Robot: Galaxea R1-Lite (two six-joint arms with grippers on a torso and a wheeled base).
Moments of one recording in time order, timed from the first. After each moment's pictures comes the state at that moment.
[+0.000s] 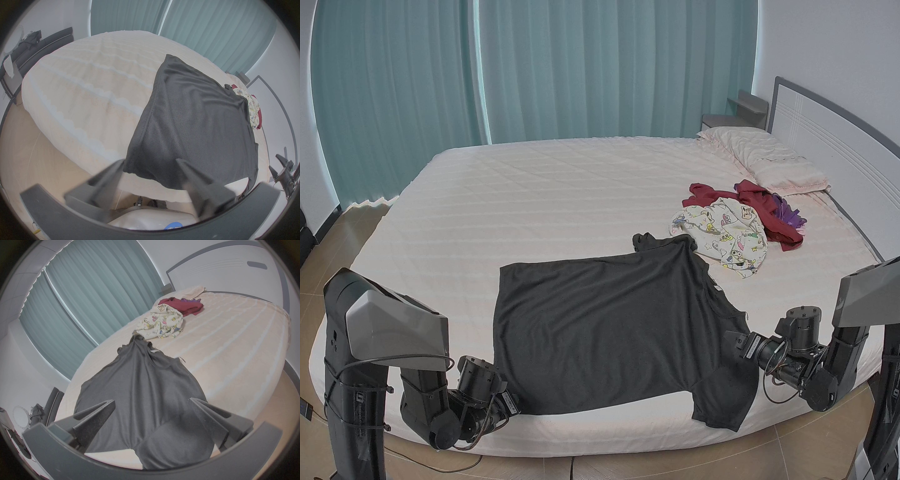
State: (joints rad) left arm -0.41 2.36 -0.35 -1.09 0.24 -0.80; right arm 0.24 2.24 -0.36 -1.38 -0.09 0.60
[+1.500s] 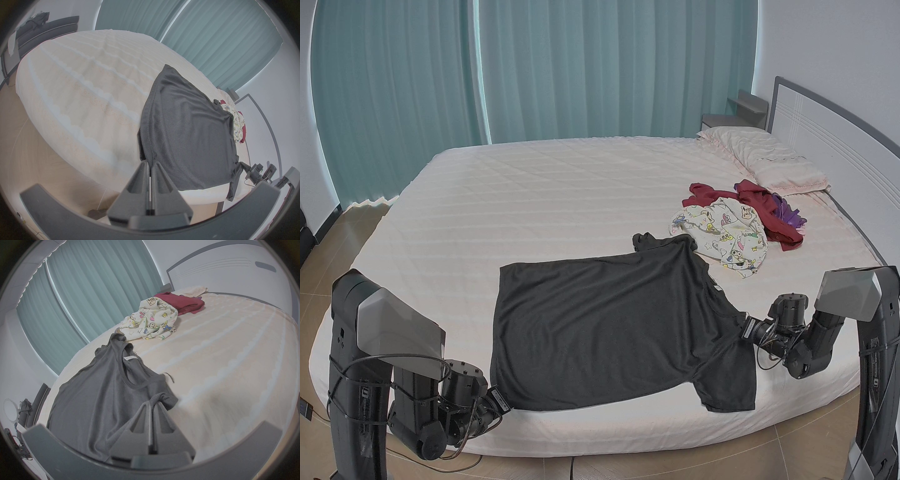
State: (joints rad) left arm -0.37 2.40 -0.20 -1.43 0.15 -0.87; right arm 0.07 2.52 -0.79 -1.22 0.01 0.44
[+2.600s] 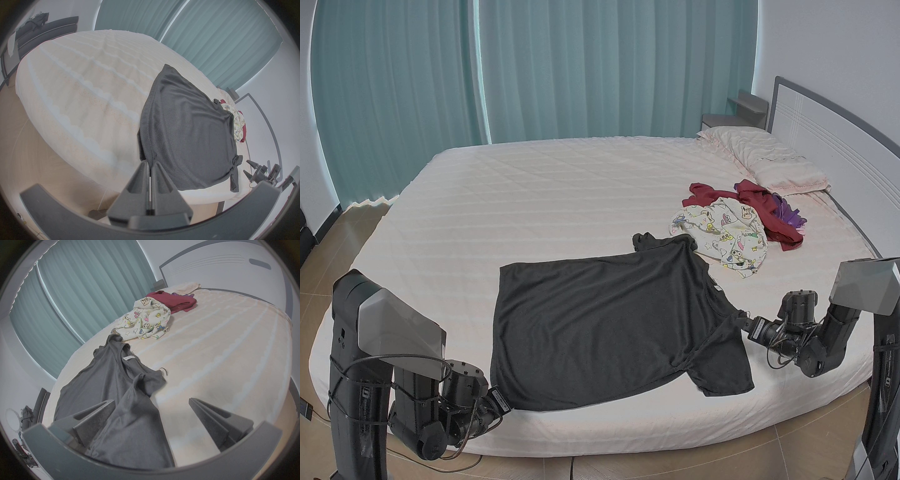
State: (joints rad) left arm -0.37 2.41 -0.20 -1.43 0.15 -0.87; right arm 0.06 2.39 -0.69 -1.12 -0.01 0.50
